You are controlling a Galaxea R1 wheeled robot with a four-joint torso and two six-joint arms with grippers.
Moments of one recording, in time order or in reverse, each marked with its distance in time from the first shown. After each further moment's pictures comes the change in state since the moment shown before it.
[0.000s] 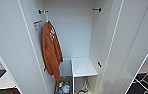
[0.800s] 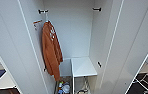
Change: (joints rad) left arm -0.161 -0.254 0.276 -0.470 0.056 0.429; right arm 0.119 -0.134 0.083 0.039 0.000 0.083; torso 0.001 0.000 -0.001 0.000
